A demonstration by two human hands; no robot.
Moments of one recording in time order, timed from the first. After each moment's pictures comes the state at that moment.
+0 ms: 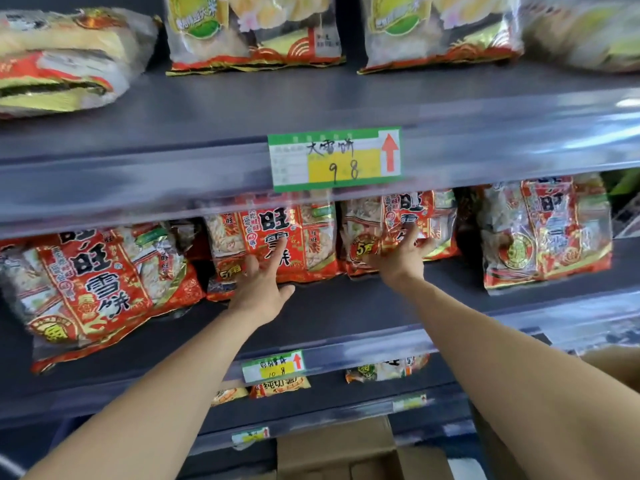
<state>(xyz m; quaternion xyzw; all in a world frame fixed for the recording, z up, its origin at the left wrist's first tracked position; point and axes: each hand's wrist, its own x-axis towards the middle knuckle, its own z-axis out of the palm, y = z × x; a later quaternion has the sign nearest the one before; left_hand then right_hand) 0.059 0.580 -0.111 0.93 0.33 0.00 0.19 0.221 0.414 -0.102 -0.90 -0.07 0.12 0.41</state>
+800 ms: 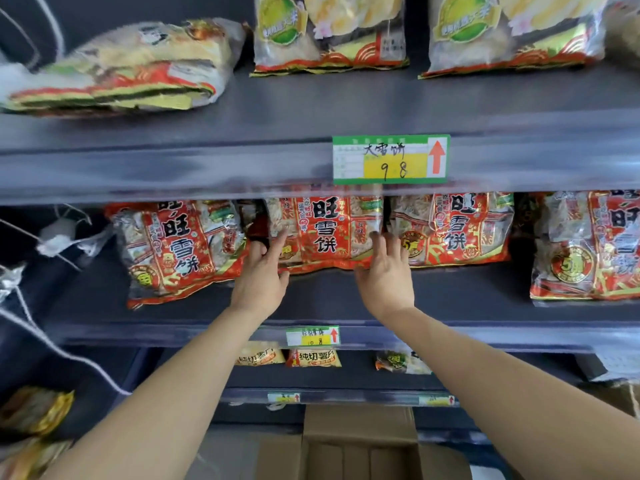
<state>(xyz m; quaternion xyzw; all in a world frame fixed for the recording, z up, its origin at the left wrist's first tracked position) -0.015 0.576 -0.071 0.91 0.38 0.09 0.13 0.117 0.431 -0.069 -0.90 -0.36 0.03 0.25</state>
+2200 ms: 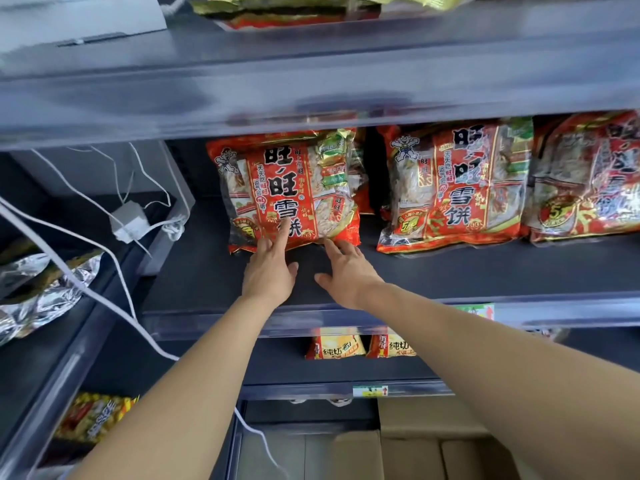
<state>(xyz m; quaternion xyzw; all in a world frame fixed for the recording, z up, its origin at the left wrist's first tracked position) -0.151 0.749 -0.128 0.90 0.40 0.08 0.19 -0.053 0.640 -0.113 -0.86 -0.44 0.22 0.14</state>
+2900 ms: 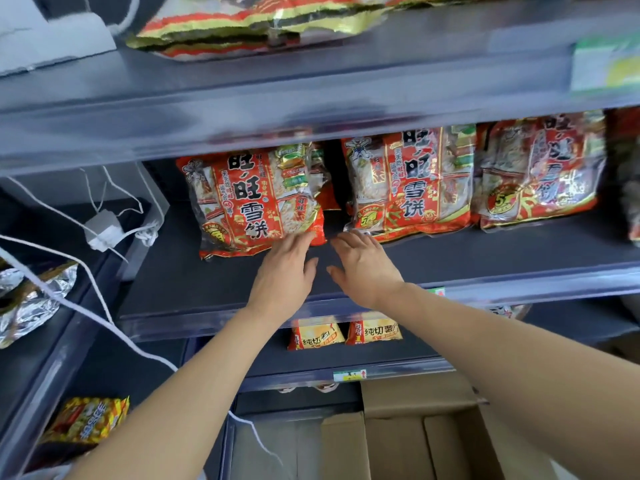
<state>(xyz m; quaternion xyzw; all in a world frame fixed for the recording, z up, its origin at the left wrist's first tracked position) -0.137 0.661 -0.078 0.95 0.23 0.14 0.15 -0.025 0.563 -0.090 -0.85 -0.51 0.06 0.13</state>
